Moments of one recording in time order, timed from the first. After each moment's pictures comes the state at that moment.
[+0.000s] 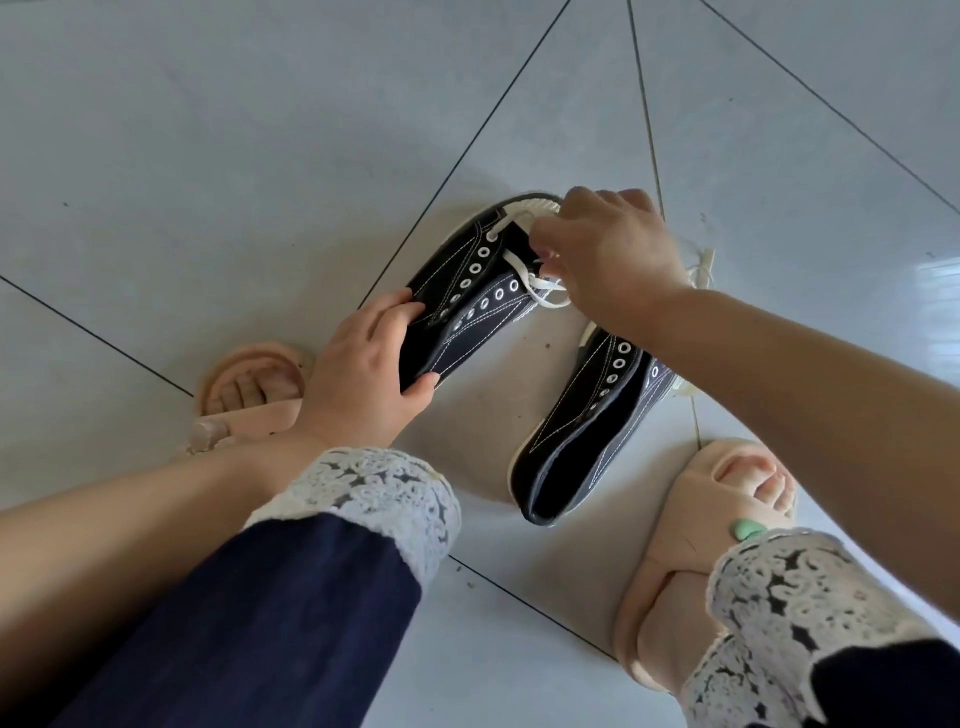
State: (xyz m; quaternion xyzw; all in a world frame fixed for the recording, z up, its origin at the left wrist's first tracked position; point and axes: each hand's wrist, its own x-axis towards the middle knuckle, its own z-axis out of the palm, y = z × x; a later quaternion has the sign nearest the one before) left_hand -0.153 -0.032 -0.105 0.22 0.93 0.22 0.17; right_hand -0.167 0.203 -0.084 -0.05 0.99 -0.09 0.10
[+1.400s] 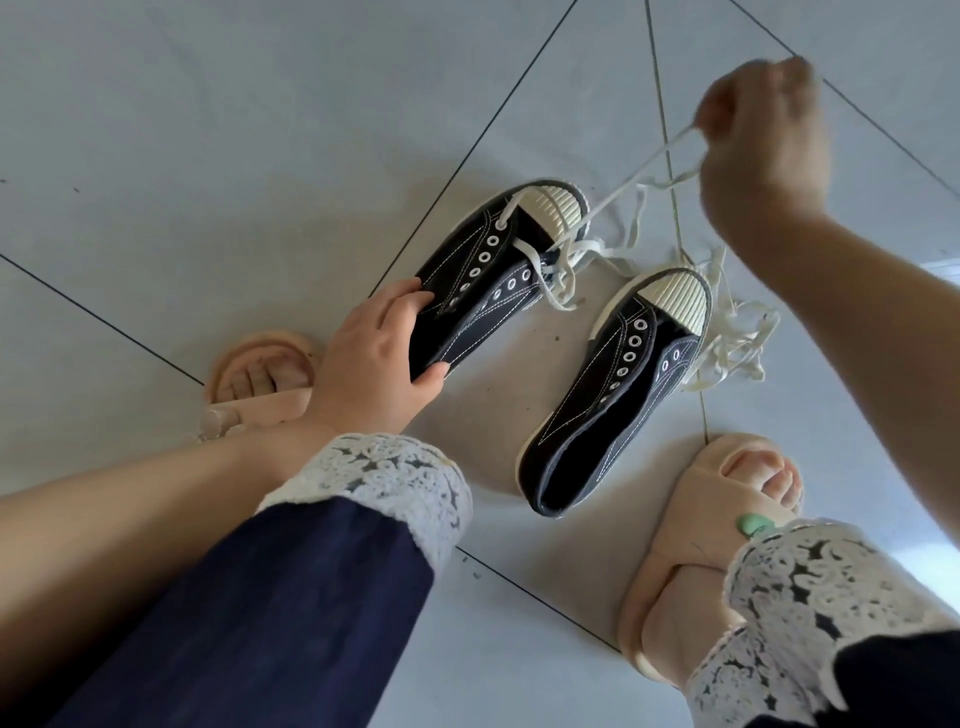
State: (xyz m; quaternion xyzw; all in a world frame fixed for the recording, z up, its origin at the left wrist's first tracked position) left_hand -0.154 -0.033 -0.107 0.21 0.93 0.24 0.17; right_hand -0.193 0.256 -0.057 0.27 0.95 -0.17 -0.03
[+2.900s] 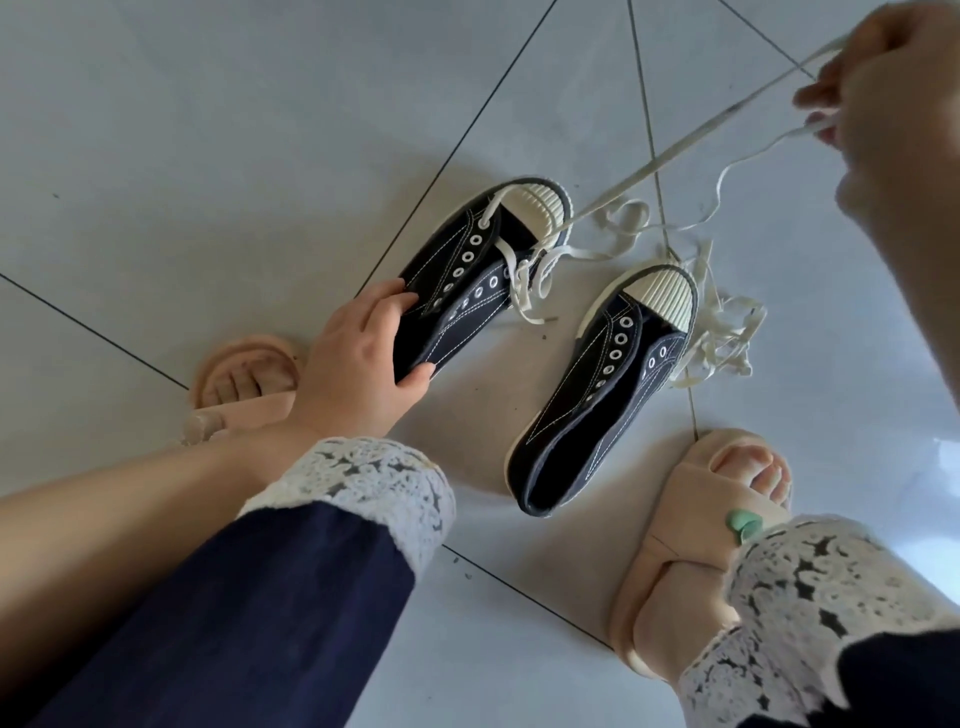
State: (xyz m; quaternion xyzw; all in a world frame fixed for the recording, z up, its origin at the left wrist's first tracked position) left_hand -0.153 -0.031 -0.104 0.22 0.93 0.23 0.17; right_hand -0.191 0.315 -0.031 0.45 0.79 -0.41 -0.10
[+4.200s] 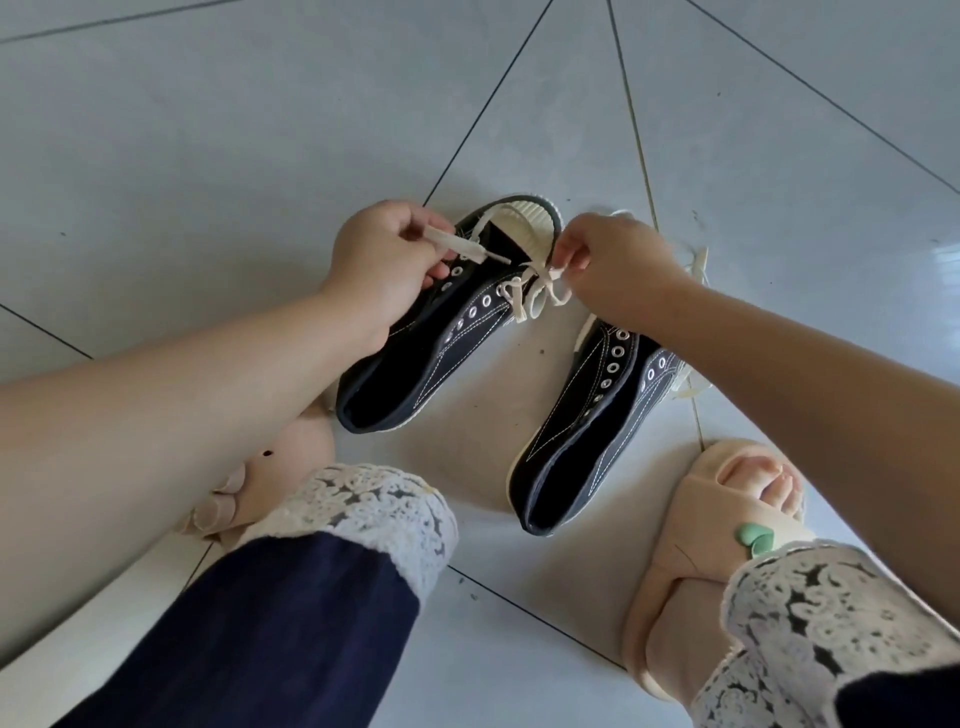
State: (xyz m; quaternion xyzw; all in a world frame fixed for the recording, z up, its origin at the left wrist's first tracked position) left_hand -0.226 0.034 -0.080 -0.07 0.80 0.51 0.30; right_hand -0.168 0.214 -0.081 0.19 0.92 -0.26 0.23
